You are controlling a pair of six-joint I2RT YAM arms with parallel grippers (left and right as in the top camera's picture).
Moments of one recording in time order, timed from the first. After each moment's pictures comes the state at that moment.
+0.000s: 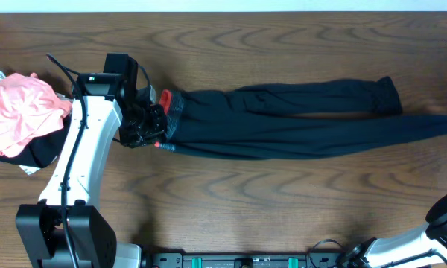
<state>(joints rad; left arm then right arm) -0.04 1.61 1.36 -1.29 0.30 -0.26 -0.77 1.83 1.69 -1.16 -0.32 0.07</state>
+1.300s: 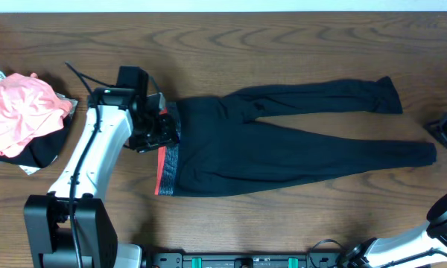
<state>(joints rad) -0.10 1.61 1.20 -1.07 0.28 -0.22 -0.76 1.84 1.39 -0.94 -0.49 0.02</state>
